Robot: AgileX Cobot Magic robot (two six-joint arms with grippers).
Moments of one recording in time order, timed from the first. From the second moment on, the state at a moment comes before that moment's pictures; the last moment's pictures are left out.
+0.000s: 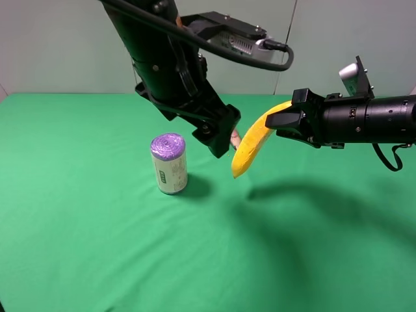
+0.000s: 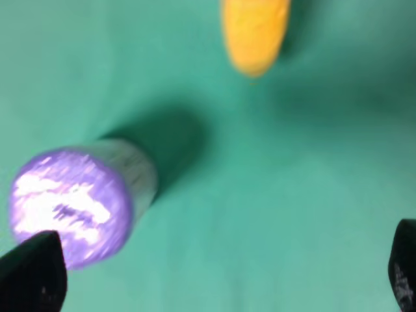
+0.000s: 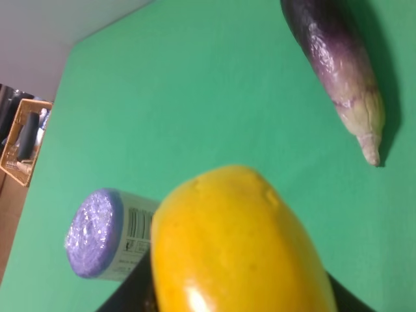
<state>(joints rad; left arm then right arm) -0.84 1.73 -1.45 0.03 0.95 0.03 0.11 1.49 -0.59 1.74 0.64 -1.38</state>
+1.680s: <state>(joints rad) -0.62 0.77 -0.72 0.24 1.02 -0.32 0.11 1.49 -0.59 1.74 0.69 -1.35</state>
